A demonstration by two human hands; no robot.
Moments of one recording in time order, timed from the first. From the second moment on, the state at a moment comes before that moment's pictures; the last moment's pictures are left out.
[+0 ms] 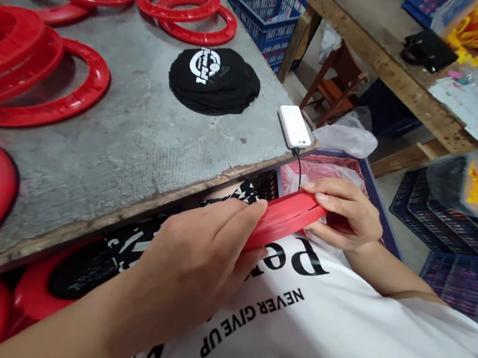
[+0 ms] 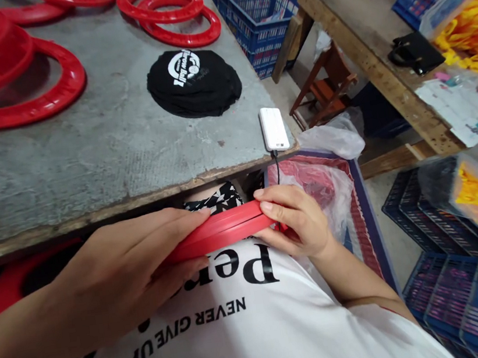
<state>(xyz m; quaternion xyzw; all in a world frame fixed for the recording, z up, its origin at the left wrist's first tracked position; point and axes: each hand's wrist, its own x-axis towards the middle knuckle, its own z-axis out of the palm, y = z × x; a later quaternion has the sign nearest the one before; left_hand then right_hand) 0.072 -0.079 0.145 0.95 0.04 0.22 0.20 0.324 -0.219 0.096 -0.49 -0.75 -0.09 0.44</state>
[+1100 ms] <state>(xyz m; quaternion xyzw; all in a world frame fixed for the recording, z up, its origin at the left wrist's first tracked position) 0.091 -0.030 0.130 0.93 0.14 0.21 0.26 0.350 -0.144 0.103 -0.58 -0.74 0.03 0.33</state>
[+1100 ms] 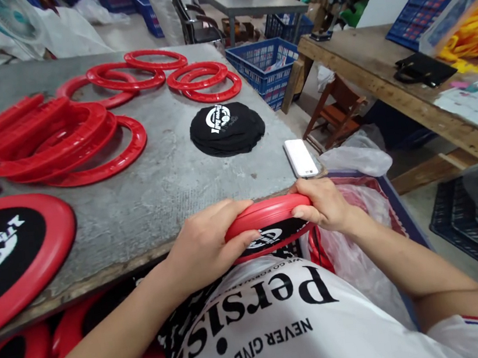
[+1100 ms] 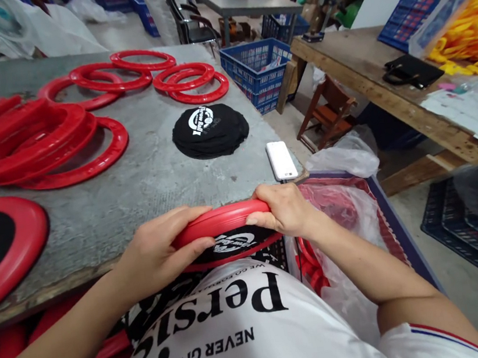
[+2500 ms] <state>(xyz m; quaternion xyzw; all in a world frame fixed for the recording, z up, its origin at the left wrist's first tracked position) 0.115 -0.018 0.059 0.83 0.34 0.43 0.06 0.372 -0.131 0.123 -0.71 -0.63 0.20 0.24</state>
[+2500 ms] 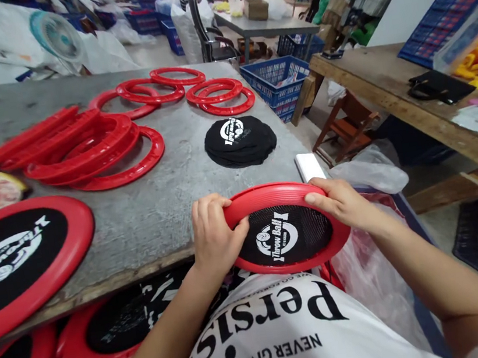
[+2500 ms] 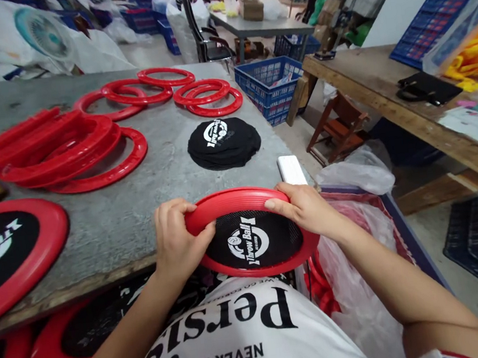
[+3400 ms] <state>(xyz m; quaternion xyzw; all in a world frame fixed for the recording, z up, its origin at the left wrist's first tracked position) 0.104 -0.025 0.083 0.83 0.35 0.37 0.22 0.367 -0.146 0.125 -0.67 -0.64 0.27 0.26</state>
